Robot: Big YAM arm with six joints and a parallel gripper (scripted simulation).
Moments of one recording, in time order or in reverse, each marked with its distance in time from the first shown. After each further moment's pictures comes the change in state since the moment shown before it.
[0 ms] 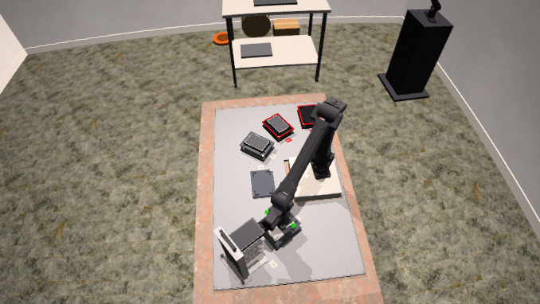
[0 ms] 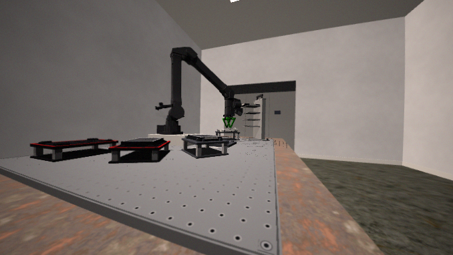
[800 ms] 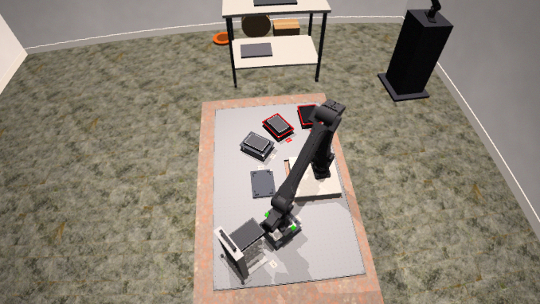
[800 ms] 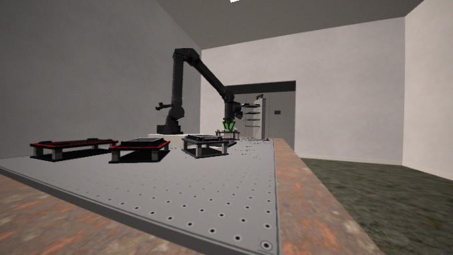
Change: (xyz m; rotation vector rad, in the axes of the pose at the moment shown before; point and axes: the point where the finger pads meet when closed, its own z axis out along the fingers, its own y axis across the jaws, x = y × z) arm 0.000 0.000 0.025 -0.001 -0.002 0.000
